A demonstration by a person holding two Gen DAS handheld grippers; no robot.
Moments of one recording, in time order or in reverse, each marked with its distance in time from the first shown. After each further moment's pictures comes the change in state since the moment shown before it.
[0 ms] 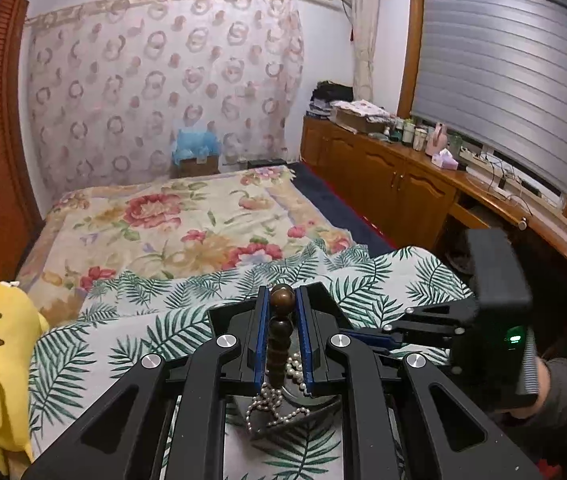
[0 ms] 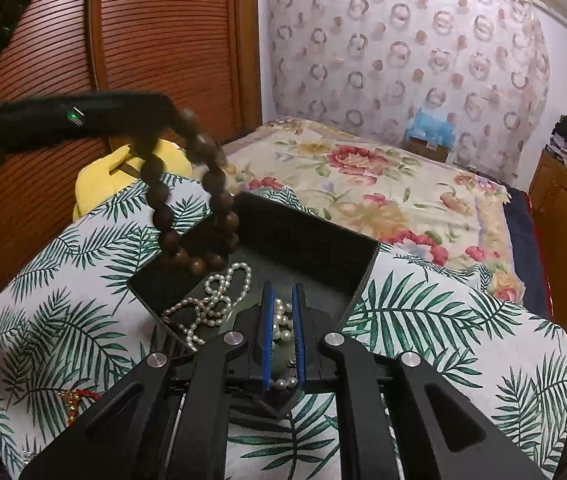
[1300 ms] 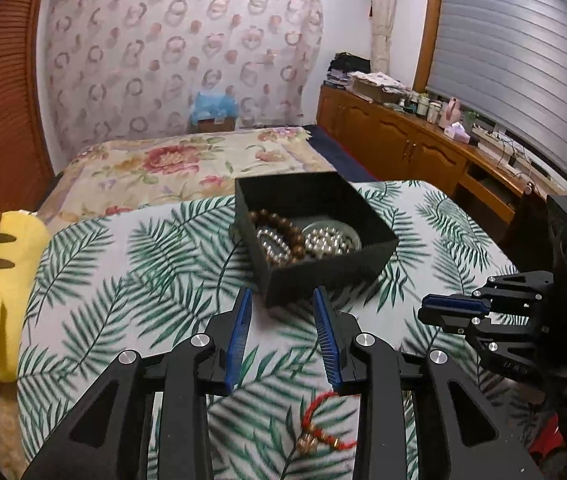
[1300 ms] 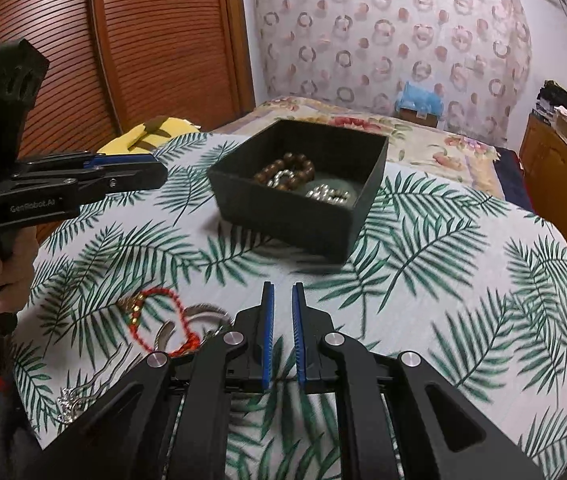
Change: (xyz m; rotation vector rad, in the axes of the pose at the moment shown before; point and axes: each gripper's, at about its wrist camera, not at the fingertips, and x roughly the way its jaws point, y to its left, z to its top) left arm -0.047 0.007 -0.103 -0.052 0.097 0.051; right arm -0.061 0.050 -0.083 0.081 0.052 -0.010
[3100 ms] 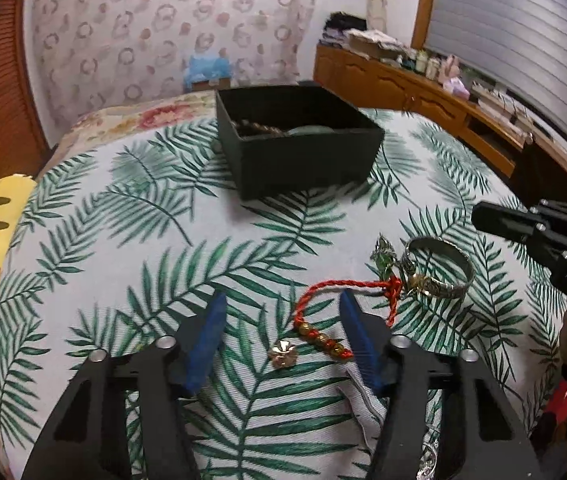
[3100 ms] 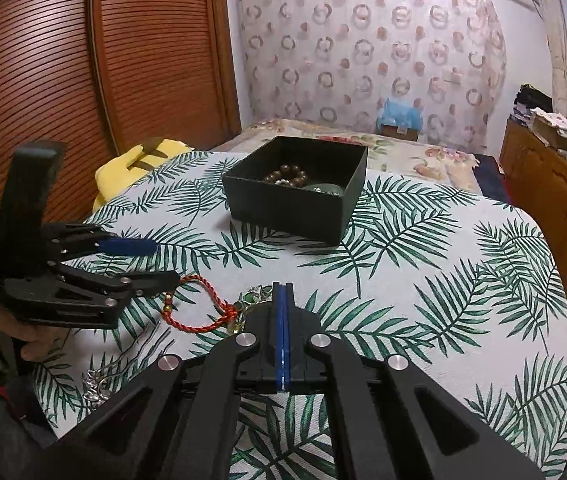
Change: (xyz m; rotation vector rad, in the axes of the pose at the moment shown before) left arm 0.015 -0.021 -0.059 0.037 0.157 0.002; right arm -0.042 0.011 -0.025 0.037 -0.093 -0.053
